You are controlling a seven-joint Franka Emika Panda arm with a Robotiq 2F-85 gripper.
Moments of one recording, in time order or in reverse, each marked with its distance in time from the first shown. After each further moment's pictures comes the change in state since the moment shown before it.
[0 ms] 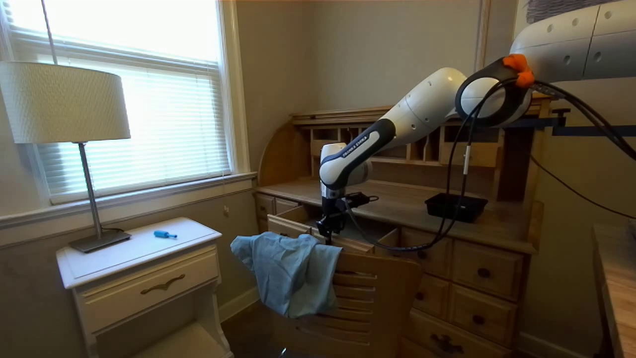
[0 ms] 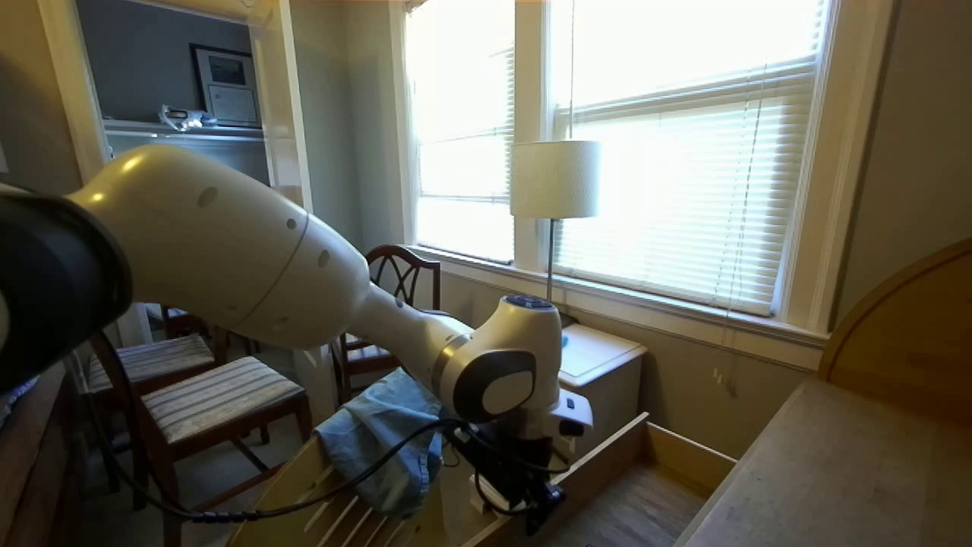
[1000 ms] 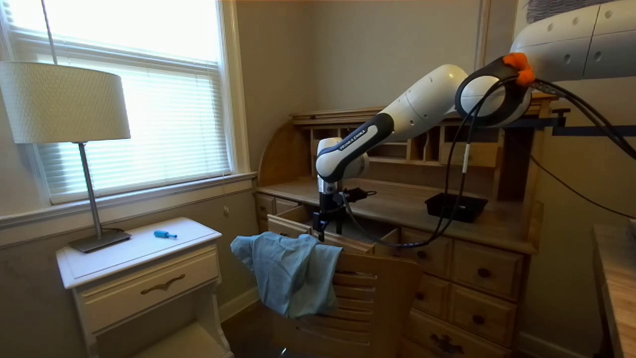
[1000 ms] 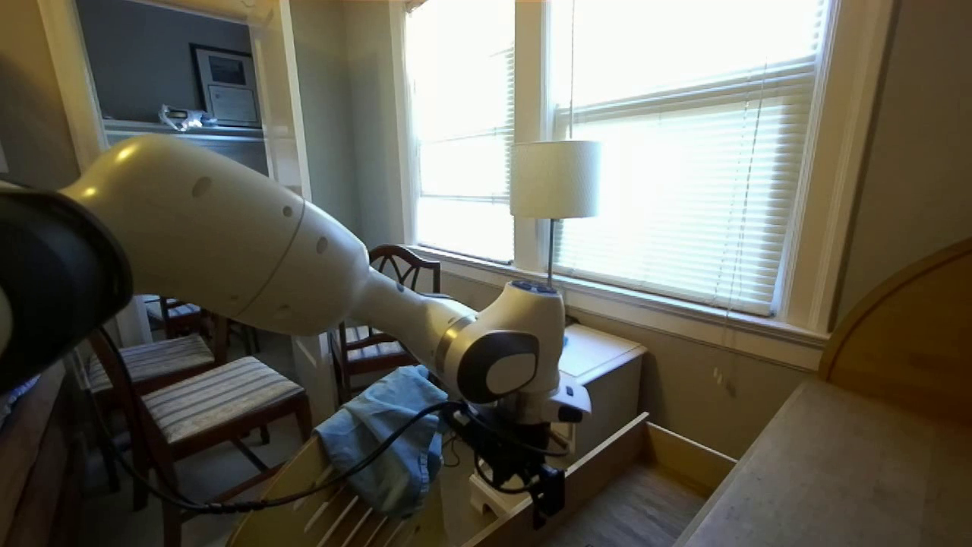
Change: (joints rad) arm 0.001 -0.003 0.016 0.050 0.000 -0.098 -0.002
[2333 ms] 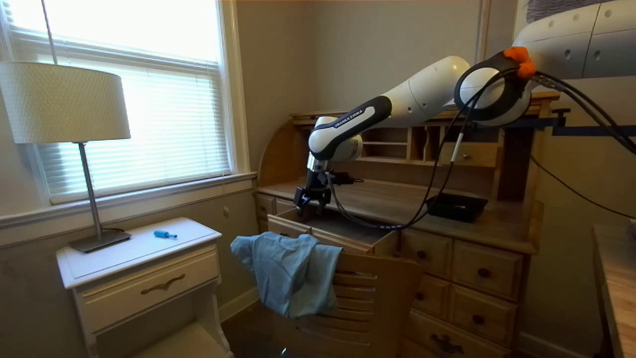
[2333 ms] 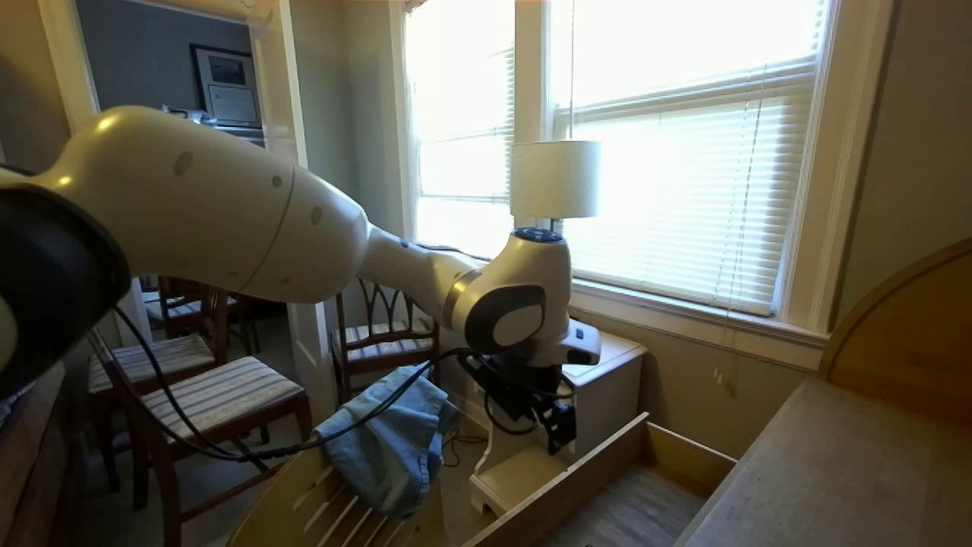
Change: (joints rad) arm -0.017 -0.011 0.098 0.121 0.013 0.052 0.053
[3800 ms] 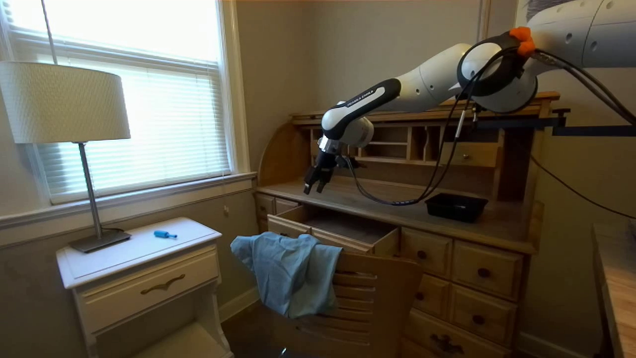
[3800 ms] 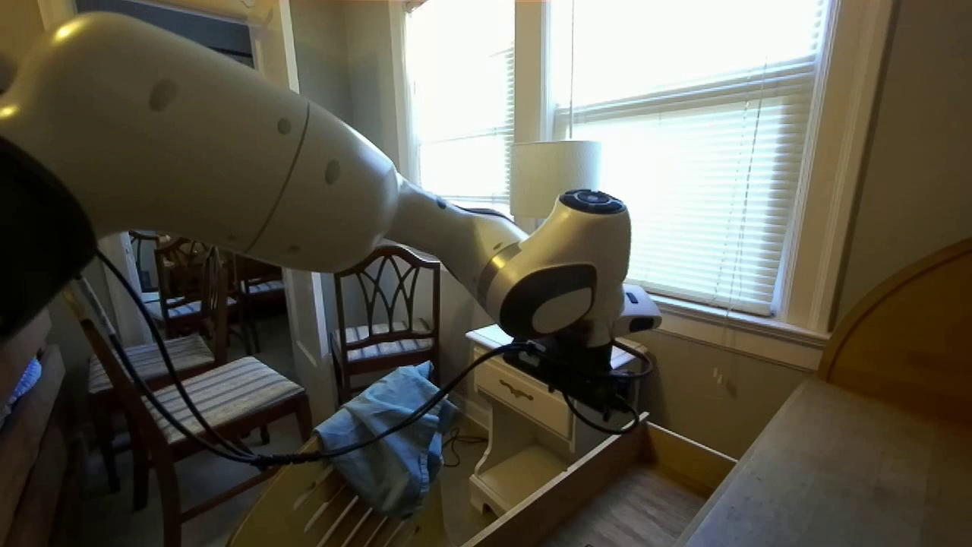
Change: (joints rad) arm -0.155 -0.101 0.165 -0.098 -0.006 0.104 -0.456
